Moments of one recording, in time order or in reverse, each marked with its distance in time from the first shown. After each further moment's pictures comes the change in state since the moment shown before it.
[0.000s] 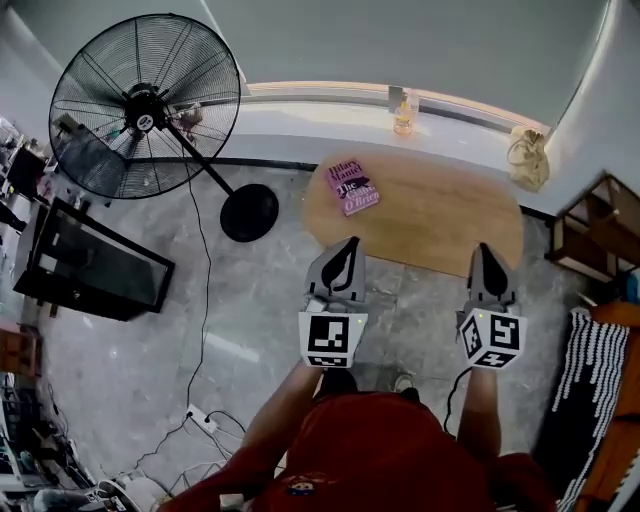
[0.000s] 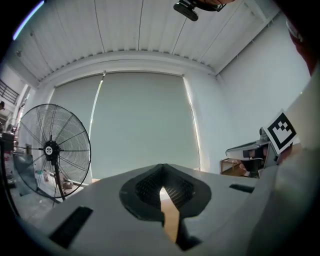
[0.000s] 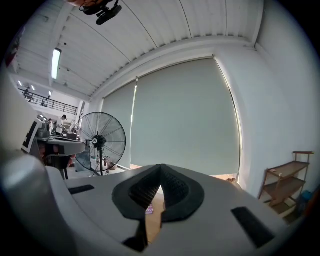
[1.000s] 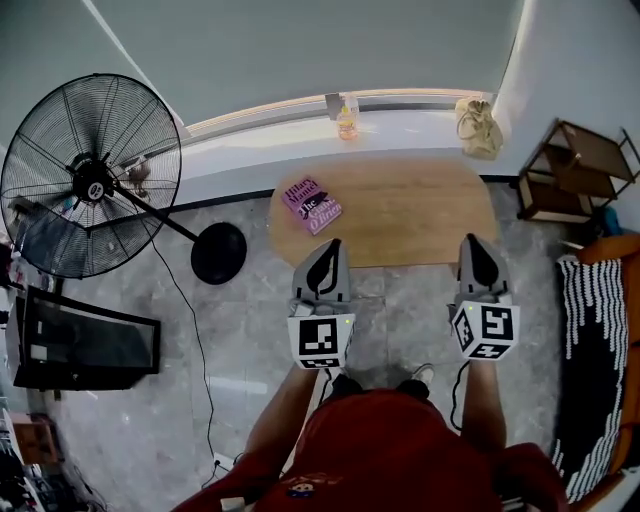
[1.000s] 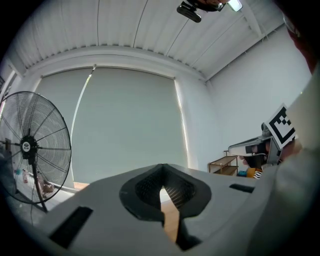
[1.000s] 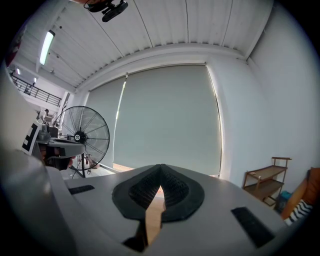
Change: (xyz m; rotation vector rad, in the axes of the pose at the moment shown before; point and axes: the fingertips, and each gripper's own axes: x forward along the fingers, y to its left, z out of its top) left arm 0.052 -0.001 0.000 0.000 -0.032 -0.176; right arm -0.004 -0.021 0.010 -0.018 0.000 -0.204
